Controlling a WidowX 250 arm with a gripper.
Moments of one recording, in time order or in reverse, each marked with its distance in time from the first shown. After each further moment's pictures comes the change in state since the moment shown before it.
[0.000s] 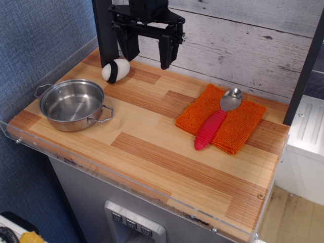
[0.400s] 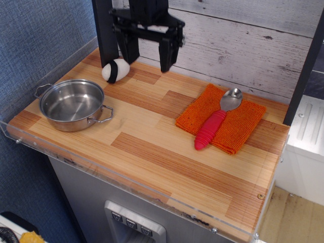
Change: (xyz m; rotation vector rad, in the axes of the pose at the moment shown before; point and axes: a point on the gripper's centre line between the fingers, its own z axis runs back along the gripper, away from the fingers) arm -0.001 0.000 -0.010 -0.009 0.028 0.002
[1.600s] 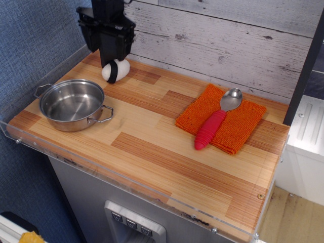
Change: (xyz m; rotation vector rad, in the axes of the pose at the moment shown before) arm 0.047 0.119 -0.042 0.165 -0.036 0.040
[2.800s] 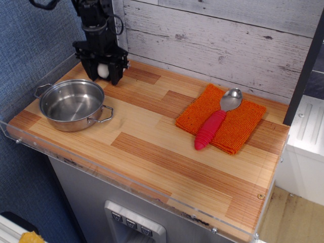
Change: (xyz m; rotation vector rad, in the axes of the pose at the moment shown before) arm -0.014 0.007 -0.054 -0.088 -0.002 0.085
